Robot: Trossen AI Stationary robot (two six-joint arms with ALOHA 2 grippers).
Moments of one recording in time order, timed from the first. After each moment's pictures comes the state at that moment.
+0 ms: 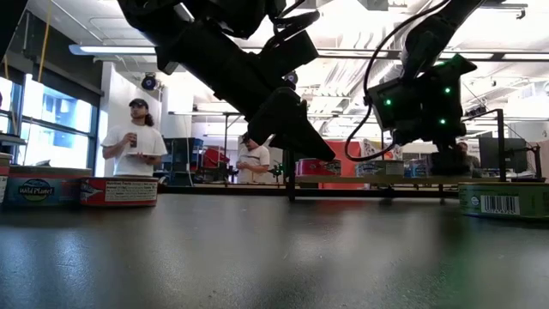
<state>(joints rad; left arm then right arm) -0.17 1.94 1.08 0.24 -0.37 0.18 -0.28 1.61 0.82 -1.10 0.86 0.34</state>
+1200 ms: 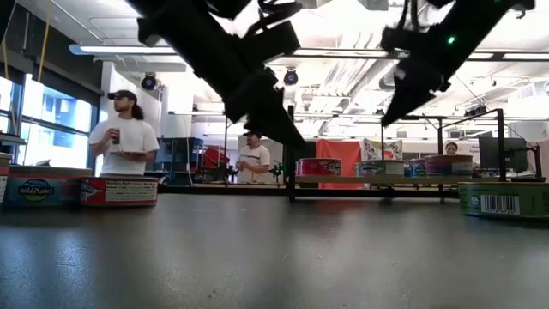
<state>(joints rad) -0.20 1.83 1.08 0.01 -0.45 0.07 0.16 1.25 0.80 -0.61 0.65 0.44</state>
